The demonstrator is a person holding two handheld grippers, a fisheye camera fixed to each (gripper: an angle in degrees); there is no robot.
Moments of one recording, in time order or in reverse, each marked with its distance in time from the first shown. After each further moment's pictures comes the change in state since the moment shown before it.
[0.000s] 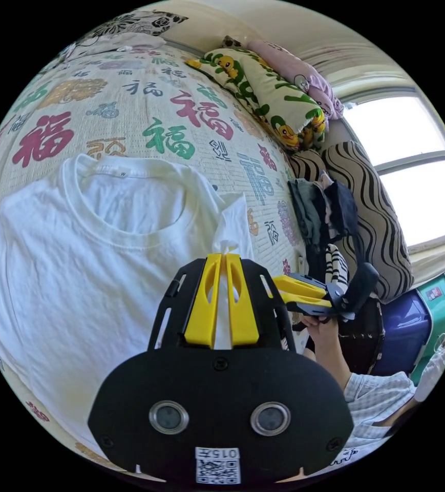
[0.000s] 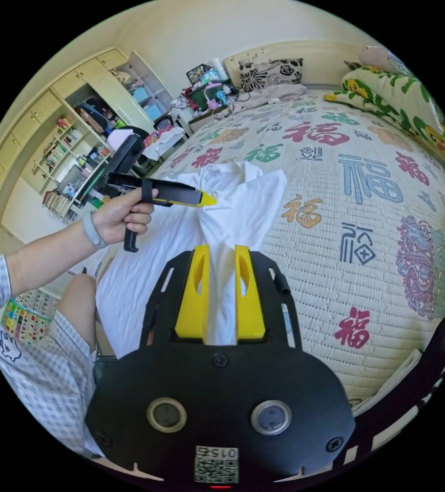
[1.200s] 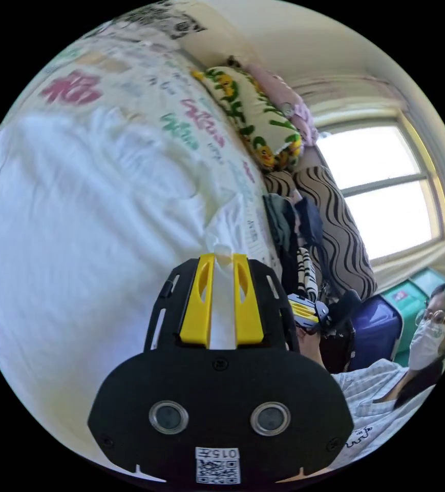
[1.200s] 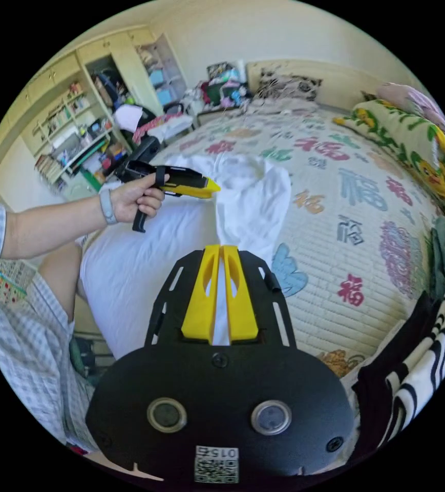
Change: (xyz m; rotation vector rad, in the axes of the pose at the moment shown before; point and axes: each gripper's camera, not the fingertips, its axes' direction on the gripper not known) left arm 0.003 0.059 -0.043 0.125 0.243 -0.035; right arm -0.054 0.082 0.043 -0.001 0.145 -0.147
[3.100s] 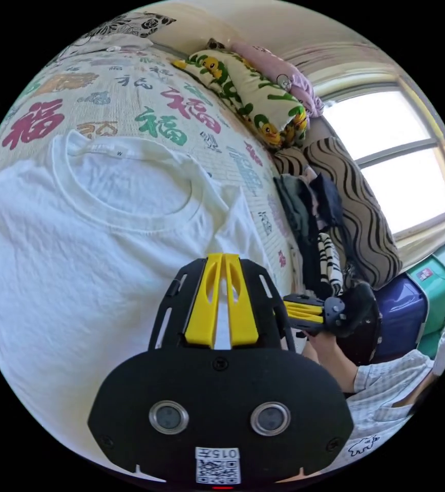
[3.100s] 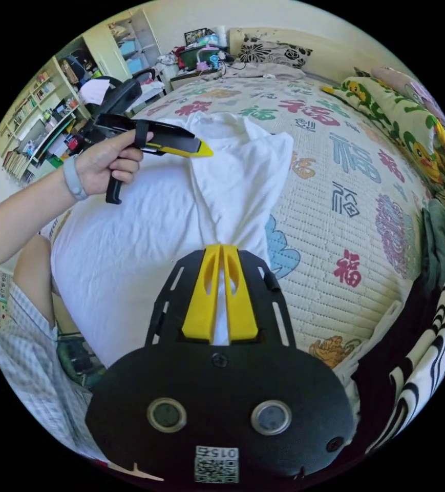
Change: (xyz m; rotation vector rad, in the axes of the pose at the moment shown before) left arm 0.193 0.018 -0.022 -0.107 -0.135 0.102; right arm 0.074 0.050 0.222 -0.198 0.142 0.062
